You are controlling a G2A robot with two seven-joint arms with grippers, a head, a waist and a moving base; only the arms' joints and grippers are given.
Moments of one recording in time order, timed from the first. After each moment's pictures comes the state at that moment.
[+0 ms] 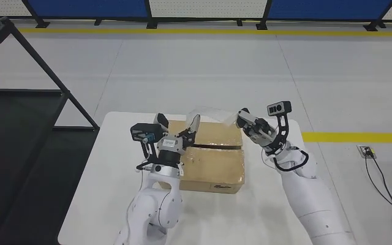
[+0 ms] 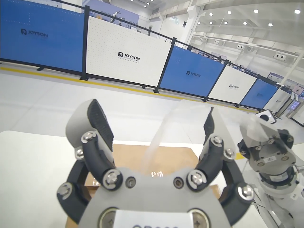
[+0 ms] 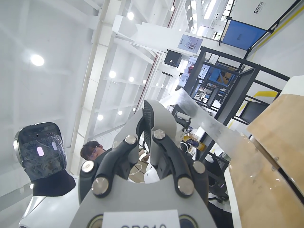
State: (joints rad) left arm 1.06 -1.52 -1.17 -1.80 1.24 0.22 -0.01; right arm -0.67 -1.34 1.32 -1.11 0.74 -0.50 1.04
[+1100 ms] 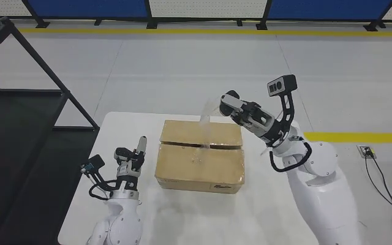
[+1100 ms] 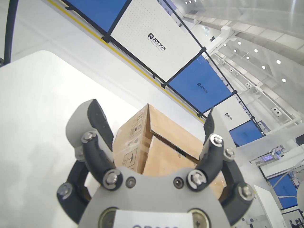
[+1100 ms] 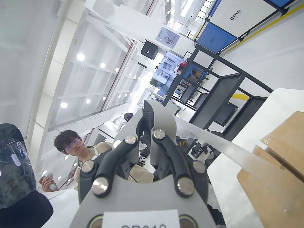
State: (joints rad) left arm 1.34 -1.50 -1.48 -1.90 0.81 0.14 0.03; right arm -0.70 -1.31 1.31 -1.60 0.41 -0.18 0.75
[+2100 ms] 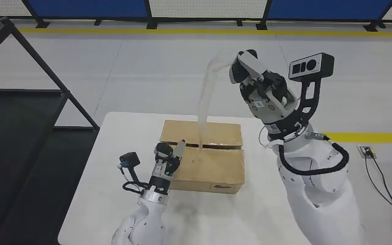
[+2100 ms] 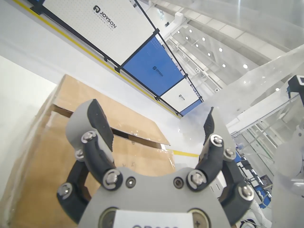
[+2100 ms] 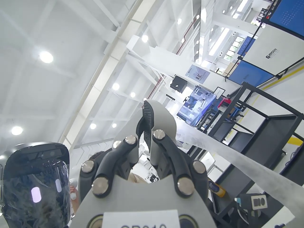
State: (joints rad) left arm 1.28 -1.51 -1.29 -1.81 0.66 -0.10 0.06; right arm -0.69 -1.35 1.24 -1.89 0.51 -0.09 0.31
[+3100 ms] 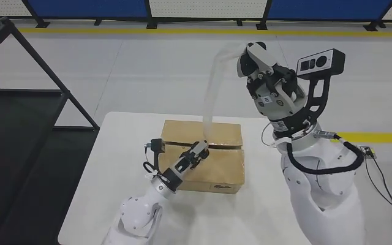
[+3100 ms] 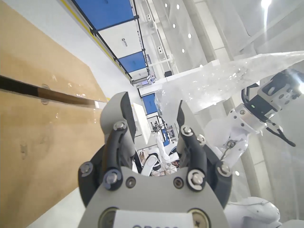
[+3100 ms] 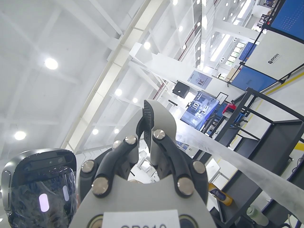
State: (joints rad) left arm 1.12 -1.49 -1.31 -1.66 -0.02 -0.22 -0.52; right arm -0.70 -1.36 1.27 -1.93 0.52 -0.05 0.28
